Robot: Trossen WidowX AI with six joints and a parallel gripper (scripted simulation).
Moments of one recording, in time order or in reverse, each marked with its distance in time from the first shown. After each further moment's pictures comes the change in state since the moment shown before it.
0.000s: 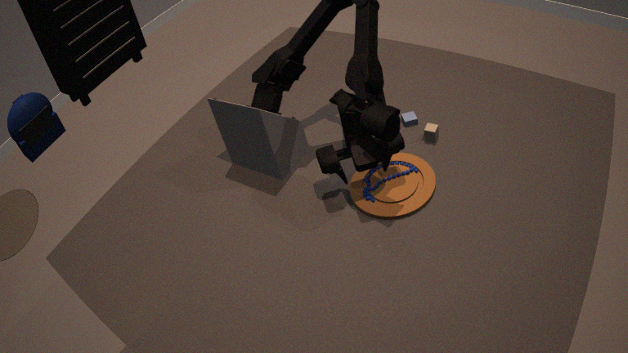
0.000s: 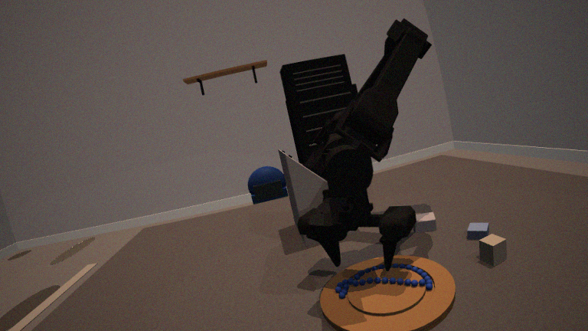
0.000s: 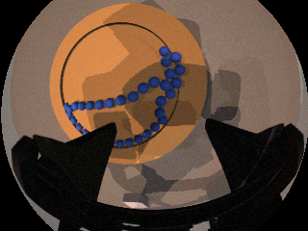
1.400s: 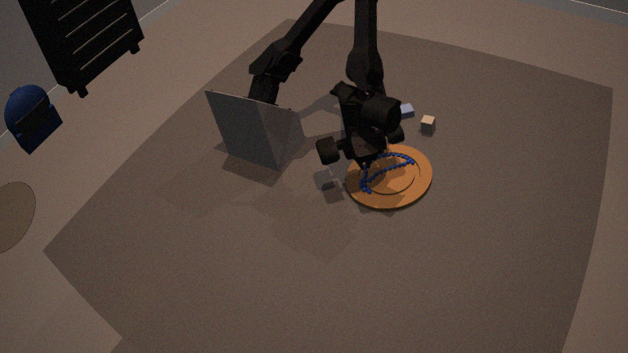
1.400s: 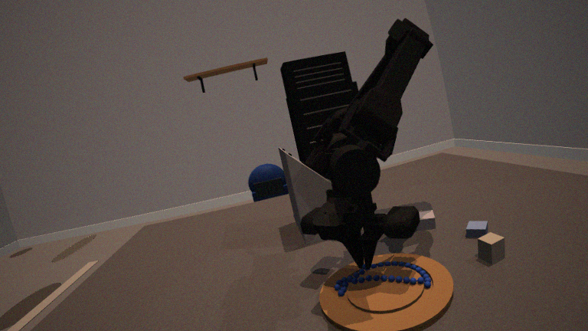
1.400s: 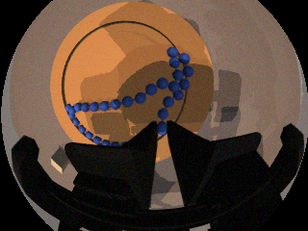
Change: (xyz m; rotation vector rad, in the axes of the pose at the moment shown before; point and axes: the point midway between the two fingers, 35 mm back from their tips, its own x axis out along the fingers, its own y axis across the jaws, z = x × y) arm 0.002 0.007 0.001 -0.001 0.000 -0.006
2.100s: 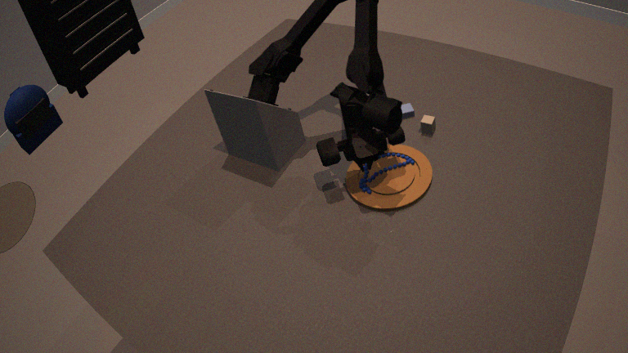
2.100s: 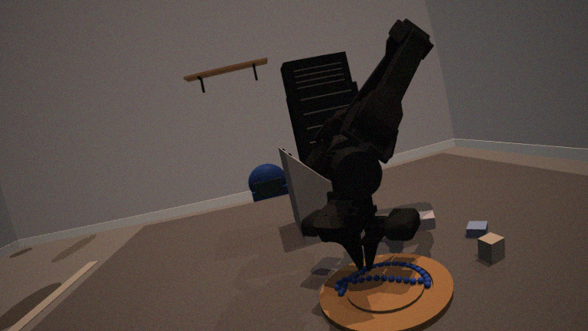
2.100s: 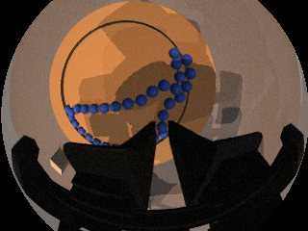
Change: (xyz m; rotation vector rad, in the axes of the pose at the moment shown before) arm 0.003 0.001 0.001 -0.005 -0.004 0.001
